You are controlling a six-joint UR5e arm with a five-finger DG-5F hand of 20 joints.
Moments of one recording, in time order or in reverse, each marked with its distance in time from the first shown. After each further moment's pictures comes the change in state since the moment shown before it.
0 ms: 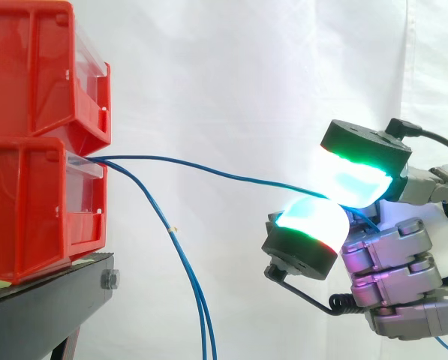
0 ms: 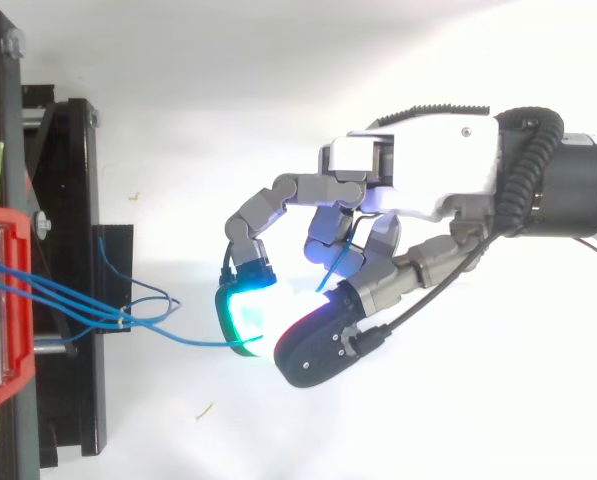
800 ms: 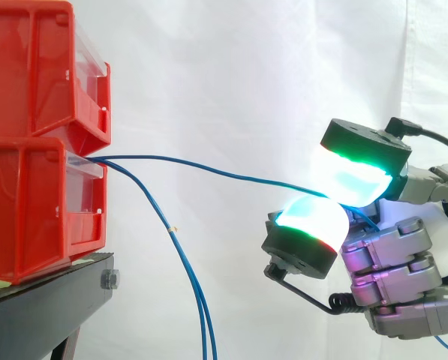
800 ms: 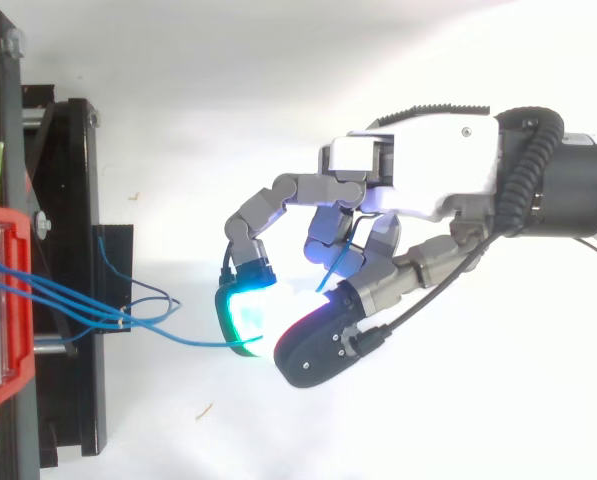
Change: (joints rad) arm 0.000 0.000 0.000 0.000 0.000 0.000
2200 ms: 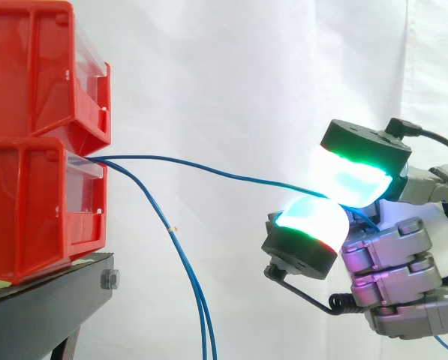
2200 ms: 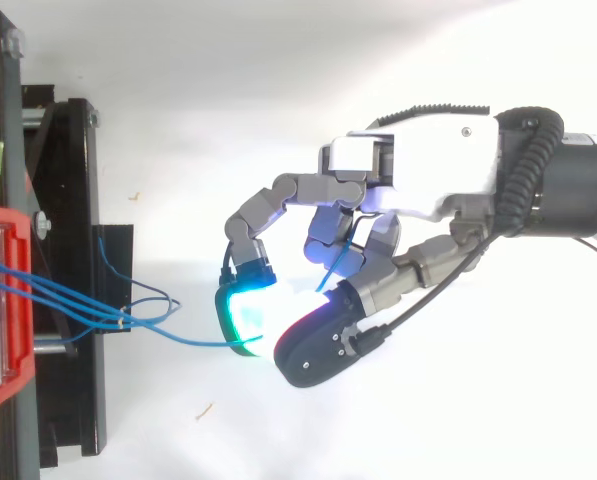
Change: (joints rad) arm 0.000 0.000 0.000 0.000 0.000 0.000
